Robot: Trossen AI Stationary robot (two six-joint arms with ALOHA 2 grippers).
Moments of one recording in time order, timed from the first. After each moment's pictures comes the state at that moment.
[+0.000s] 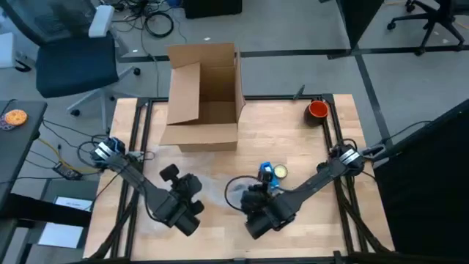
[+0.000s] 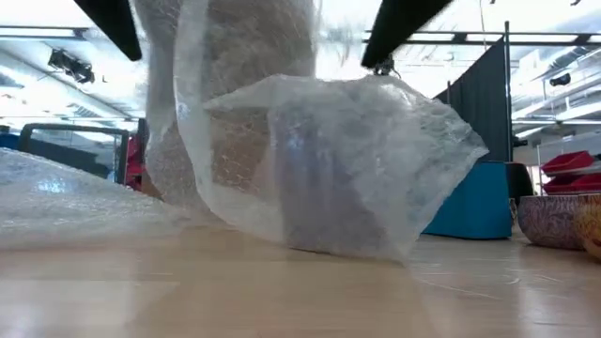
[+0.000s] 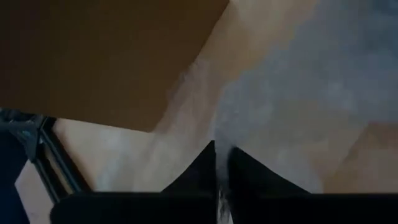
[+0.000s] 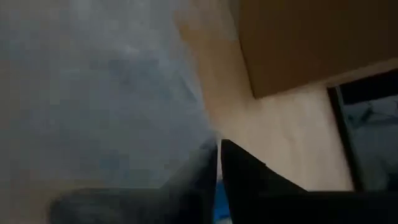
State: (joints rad) left arm -0.65 1.77 1.55 -1.57 -0.69 -1.26; right arm 0.60 2.01 1.78 -1.12 0.81 0.62
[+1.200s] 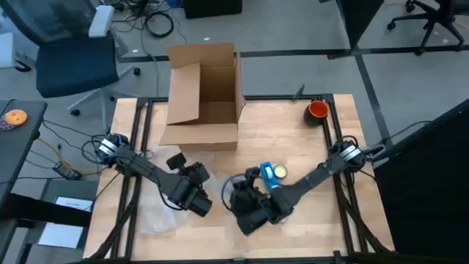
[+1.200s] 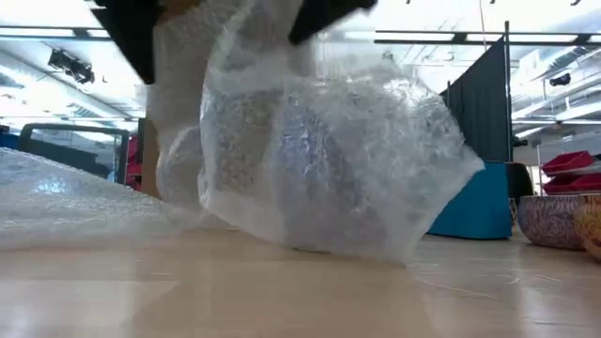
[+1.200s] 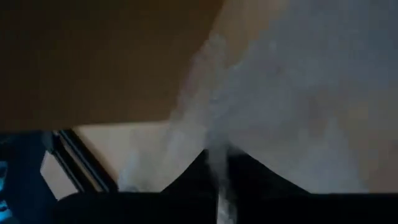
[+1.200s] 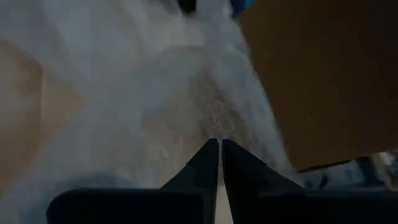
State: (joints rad) left arm -0.53 1.77 1.55 -1.57 -0.49 -1.07; right arm 0.50 2.01 1.70 -0.76 1.02 0.20
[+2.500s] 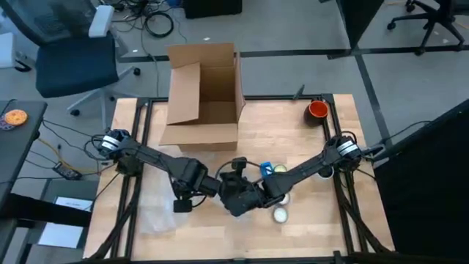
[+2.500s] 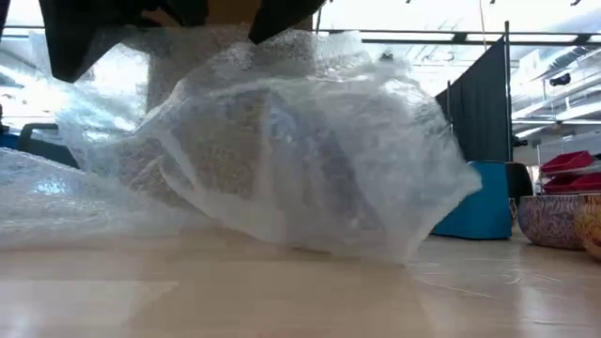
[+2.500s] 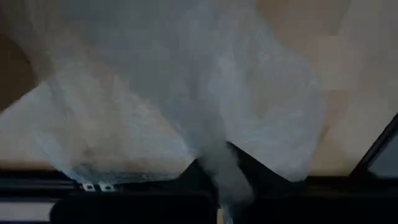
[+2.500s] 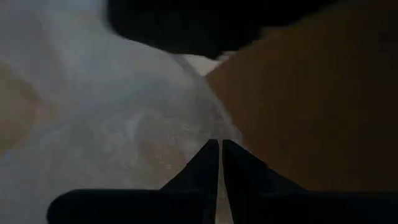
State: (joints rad) left arm -0.37 1.77 1.56 -1.57 0.11 -0.34; right arm 0.42 2.00 1.70 -0.48 0.99 -0.08
